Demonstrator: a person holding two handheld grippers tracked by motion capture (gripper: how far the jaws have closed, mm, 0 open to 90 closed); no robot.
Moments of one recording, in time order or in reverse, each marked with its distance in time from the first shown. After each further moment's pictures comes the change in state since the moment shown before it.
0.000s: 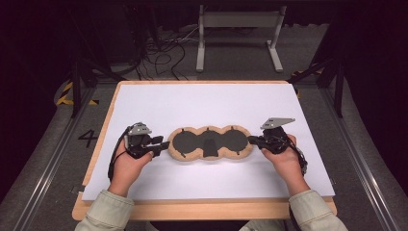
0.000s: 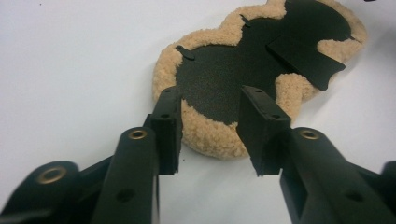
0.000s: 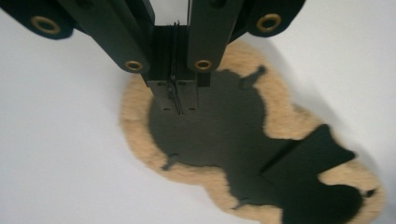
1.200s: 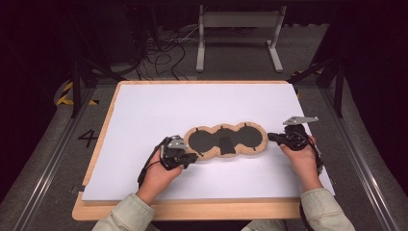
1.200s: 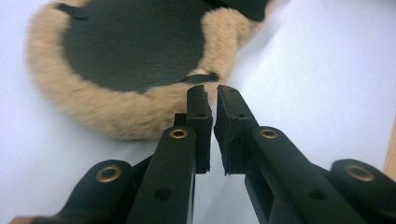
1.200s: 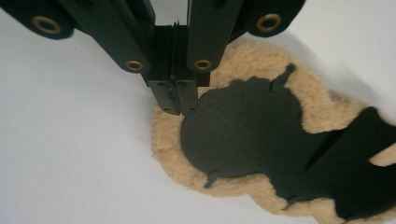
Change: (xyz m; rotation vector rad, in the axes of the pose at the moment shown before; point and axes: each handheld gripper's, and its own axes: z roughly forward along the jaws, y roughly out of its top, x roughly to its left) left arm -0.062 -0.001 0.057 0.084 -0.141 0.129; right arm -0.062 -0.038 -0.013 -0.015 -0.108 0.175
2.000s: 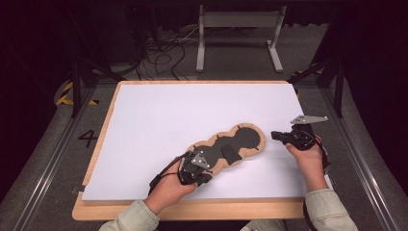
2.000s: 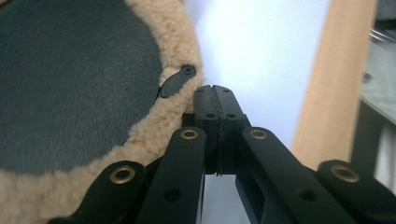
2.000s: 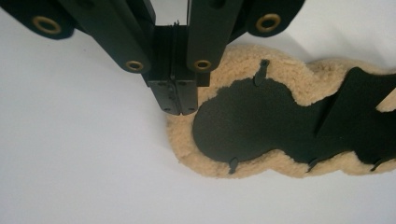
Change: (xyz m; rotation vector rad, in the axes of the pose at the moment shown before) left arm -0.054 0.006 0.029 0.212 -0.125 0.186; right arm -0.006 -0.001 -0.022 -0.058 0.061 0.022
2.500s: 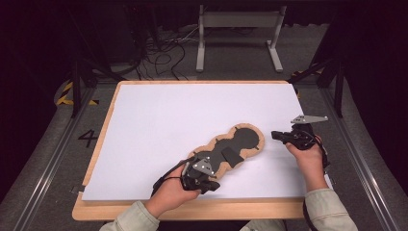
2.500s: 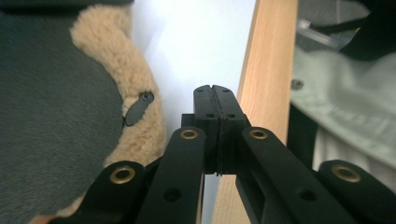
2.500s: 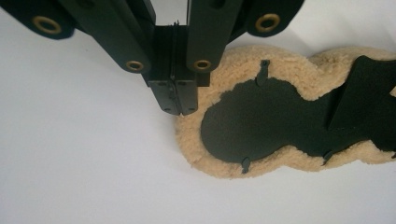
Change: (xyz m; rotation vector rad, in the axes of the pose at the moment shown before) left arm -0.025 0.008 0.003 -0.006 -0.141 0.107; right arm -0.002 -0.001 0.000 0.001 -0.003 0.008
